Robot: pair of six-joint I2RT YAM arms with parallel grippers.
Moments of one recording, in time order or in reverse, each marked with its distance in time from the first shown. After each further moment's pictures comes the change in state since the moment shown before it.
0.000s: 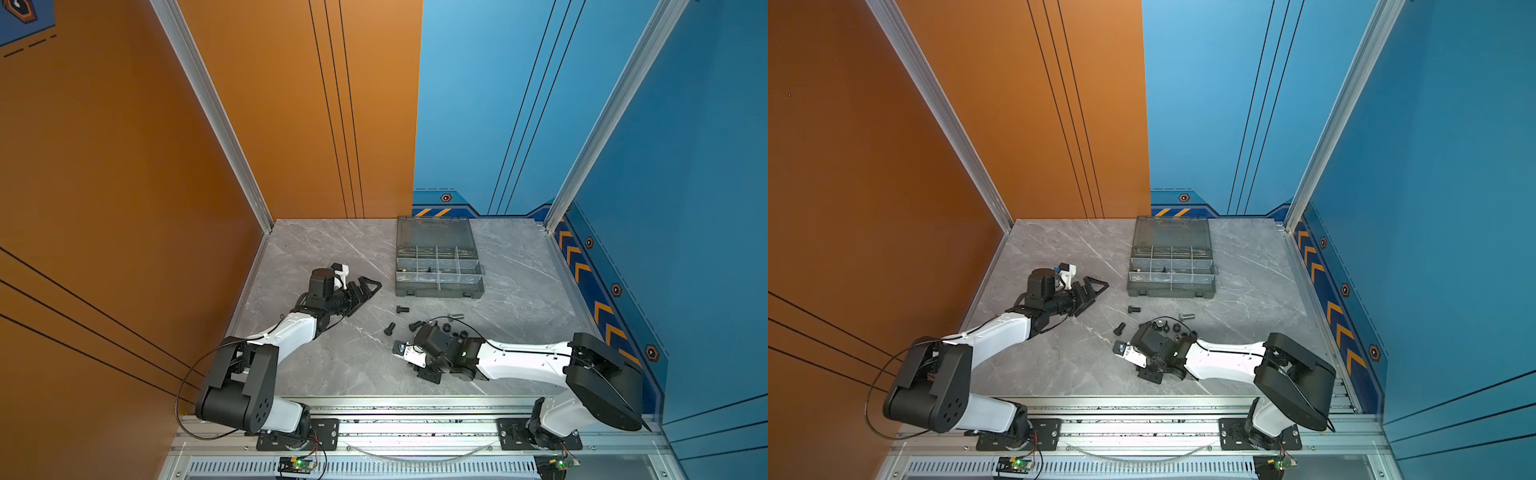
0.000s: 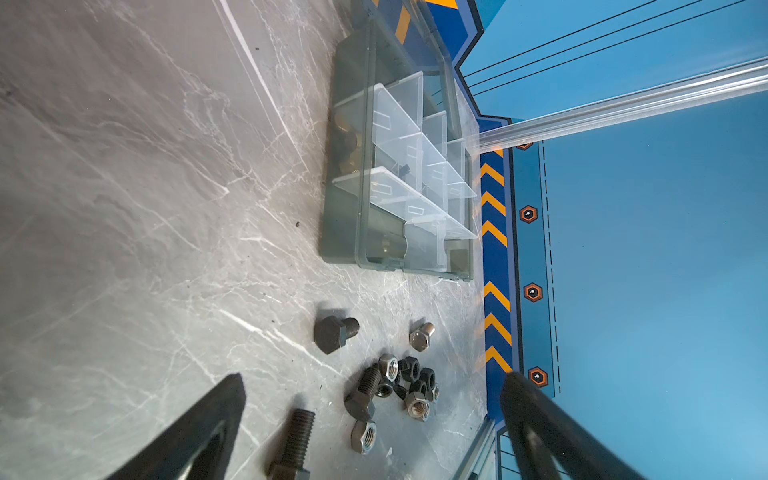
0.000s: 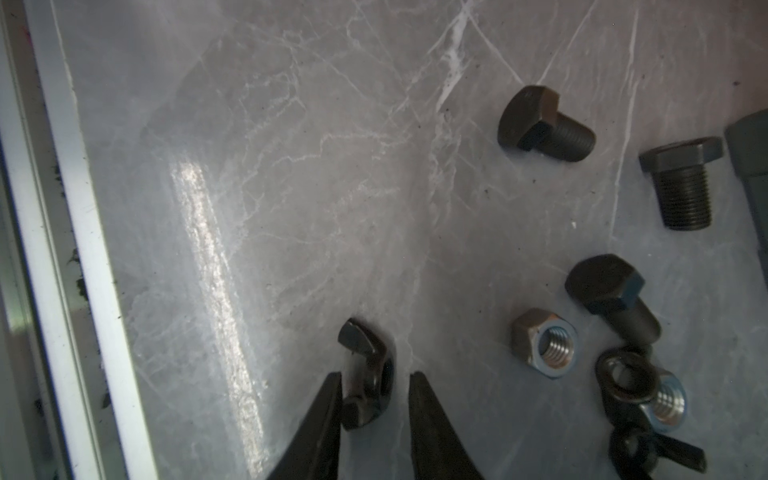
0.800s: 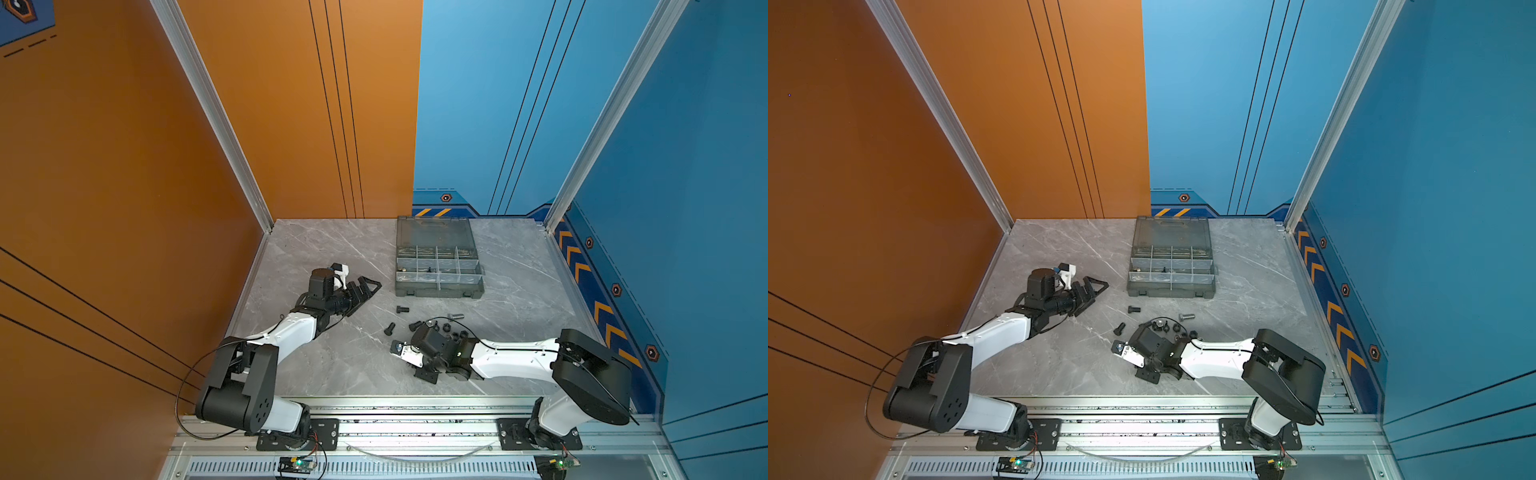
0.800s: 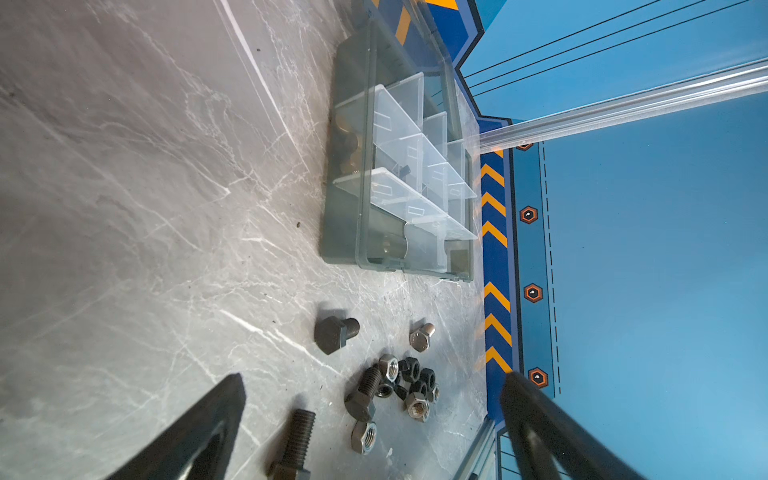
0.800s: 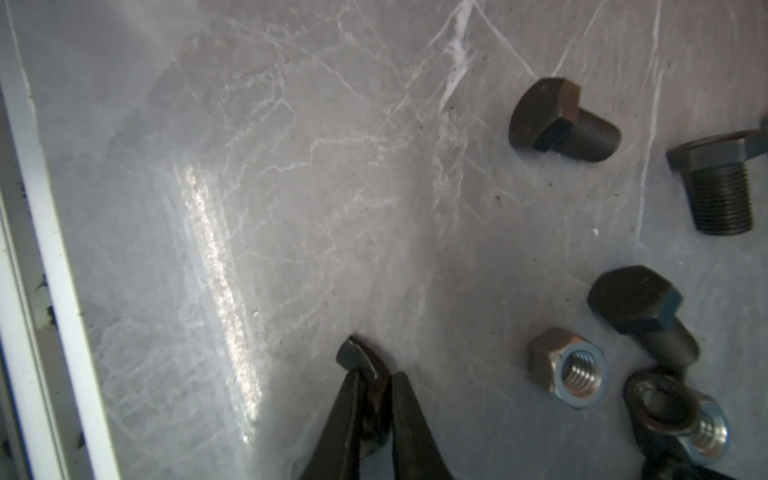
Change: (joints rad) left arm 0.002 0.000 0.000 0.000 0.000 0.000; right arm 0.000 0.056 0.005 0.051 0.000 0.021
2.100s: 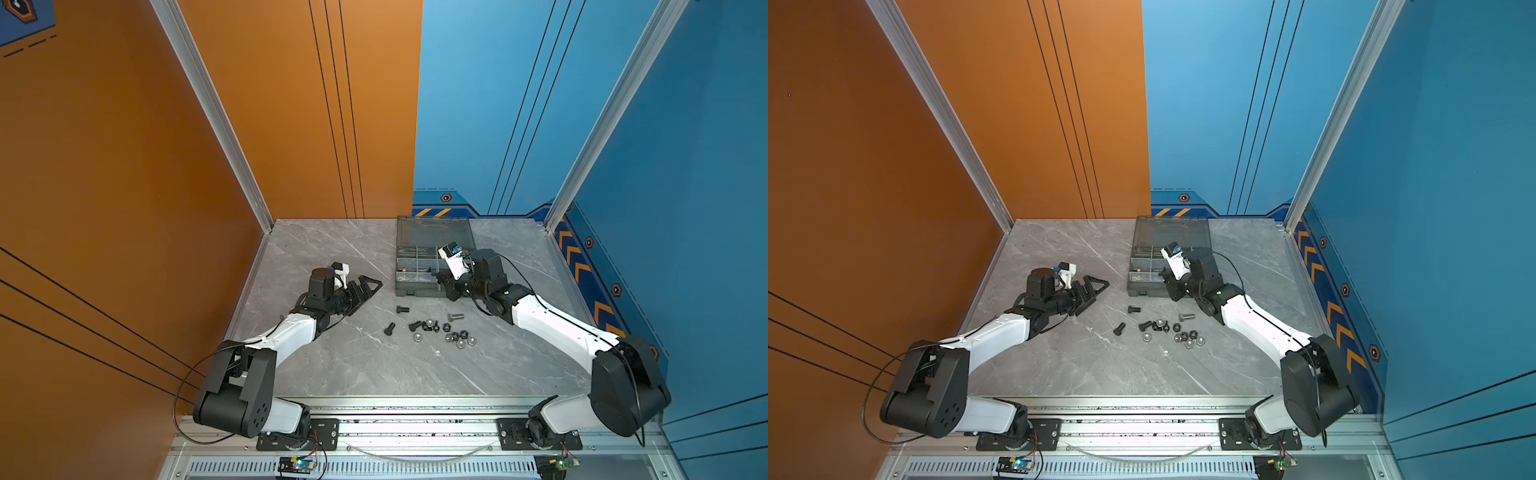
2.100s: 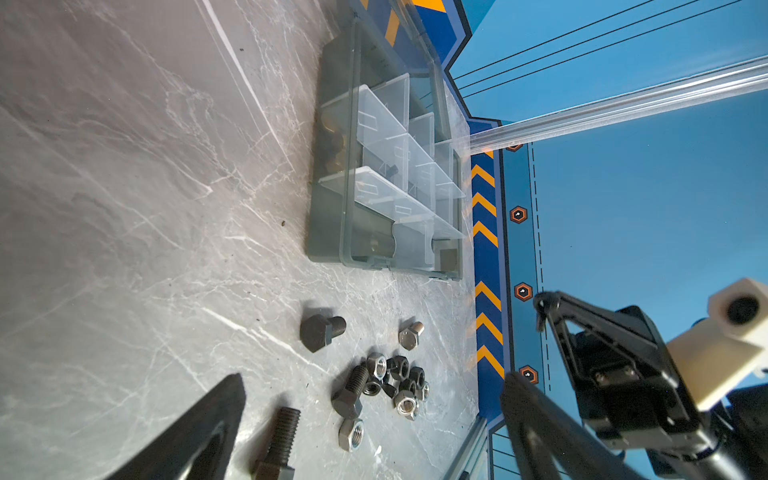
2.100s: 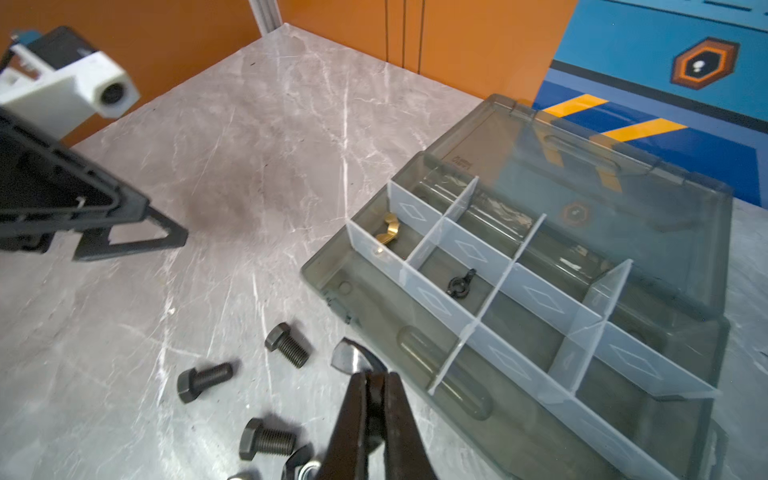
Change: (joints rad) left arm -0.016 -0.024 0.000 0.001 -0.001 -0.025; right arm -0.603 -0.109 0.262 0.082 -0.229 0.216
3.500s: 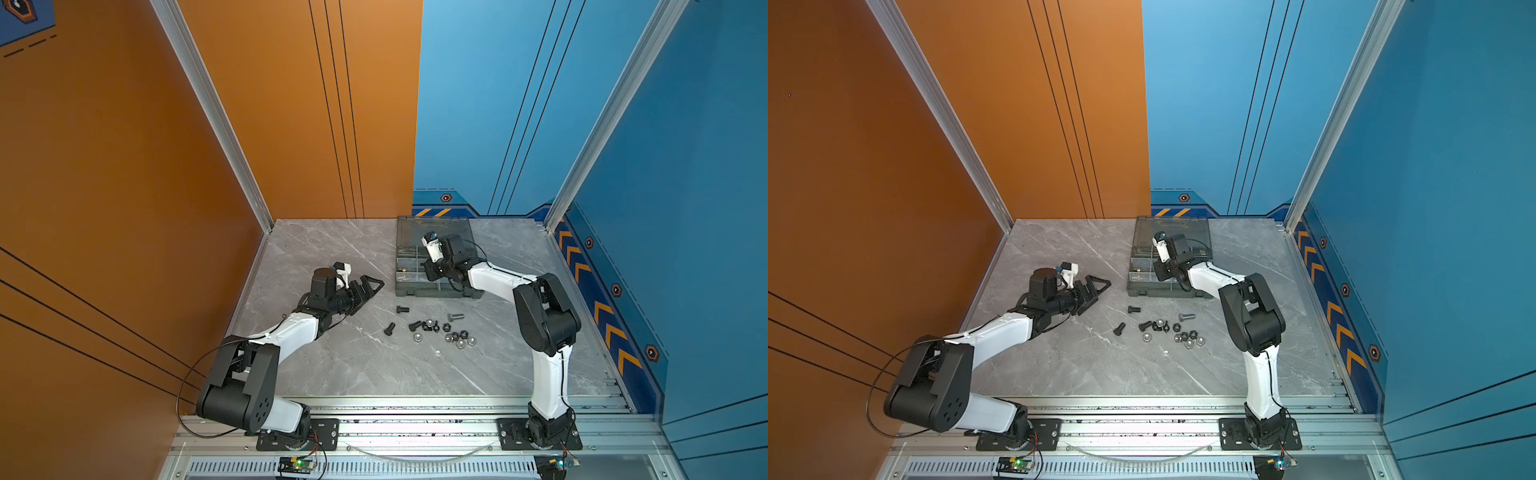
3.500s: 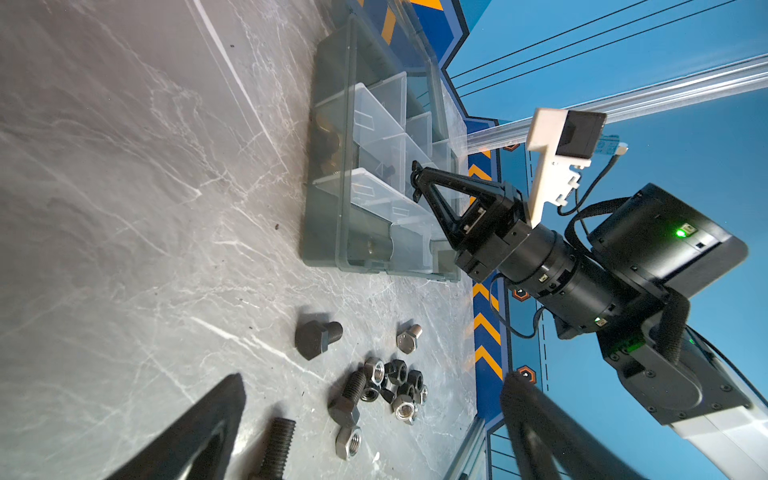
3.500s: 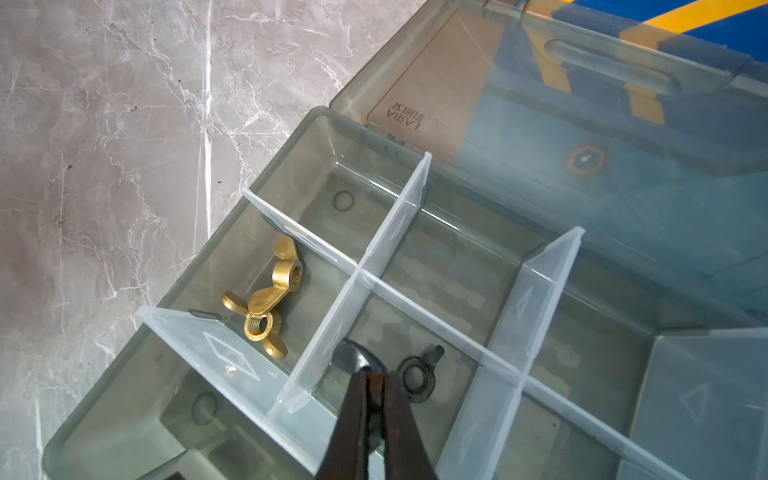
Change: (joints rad) left arm -0.013 0.030 0.000 0.045 0.000 -0.012; right arm -0.014 0.569 0.417 -0.044 0.098 0.047
